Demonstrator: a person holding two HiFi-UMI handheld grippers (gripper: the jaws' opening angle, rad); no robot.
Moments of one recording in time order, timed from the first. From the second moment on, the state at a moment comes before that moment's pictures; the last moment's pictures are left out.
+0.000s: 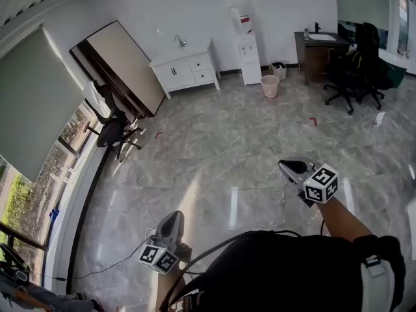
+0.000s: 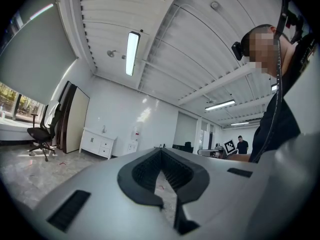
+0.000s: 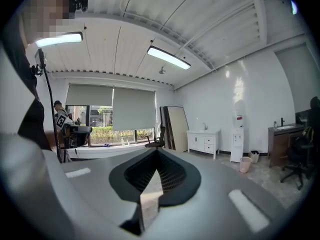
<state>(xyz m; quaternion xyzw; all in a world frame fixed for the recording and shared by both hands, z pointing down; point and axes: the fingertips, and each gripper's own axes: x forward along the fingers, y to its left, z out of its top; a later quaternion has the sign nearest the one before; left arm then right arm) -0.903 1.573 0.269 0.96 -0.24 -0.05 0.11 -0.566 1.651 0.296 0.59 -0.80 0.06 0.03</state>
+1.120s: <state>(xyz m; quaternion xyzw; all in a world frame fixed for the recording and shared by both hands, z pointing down) -0.877 1.320 0.274 0.99 -0.10 -0.05 0.12 -0.579 1.478 0.287 0.69 -0.72 0.06 0.04</state>
